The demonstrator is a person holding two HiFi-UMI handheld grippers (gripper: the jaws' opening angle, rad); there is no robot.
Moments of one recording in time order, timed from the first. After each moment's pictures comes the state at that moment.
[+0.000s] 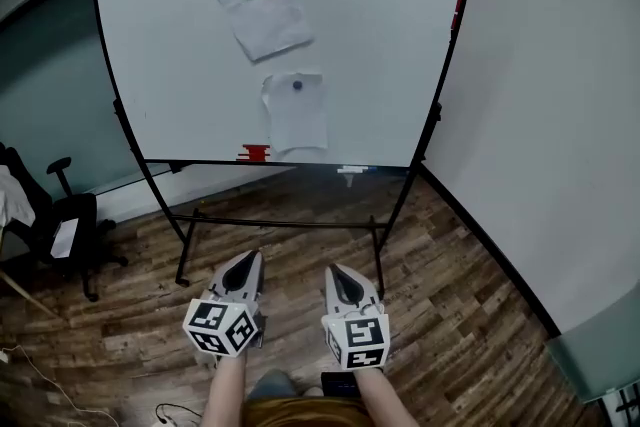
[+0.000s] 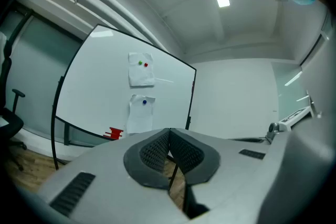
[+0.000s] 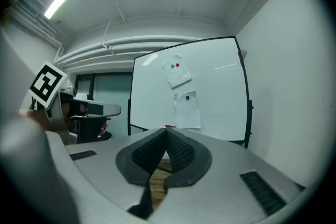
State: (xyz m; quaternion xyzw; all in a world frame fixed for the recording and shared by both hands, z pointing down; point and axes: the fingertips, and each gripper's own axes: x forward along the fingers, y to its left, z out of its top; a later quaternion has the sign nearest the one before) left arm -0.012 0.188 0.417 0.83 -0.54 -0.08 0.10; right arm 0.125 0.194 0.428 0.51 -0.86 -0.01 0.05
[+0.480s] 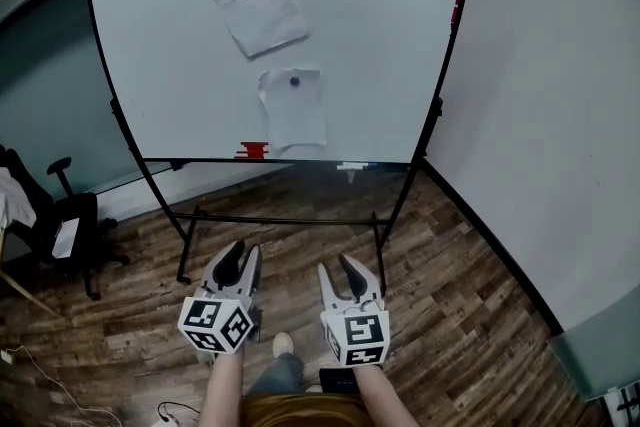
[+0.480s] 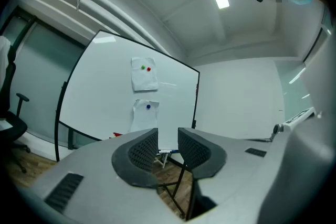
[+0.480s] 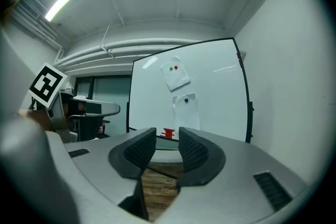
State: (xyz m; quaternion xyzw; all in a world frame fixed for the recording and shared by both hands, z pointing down) left arm -0.019 0.175 0.408 0.81 -0.57 -0.09 0.08; right arm 0.131 0.180 0.422 0.51 -0.86 -0.02 0.04
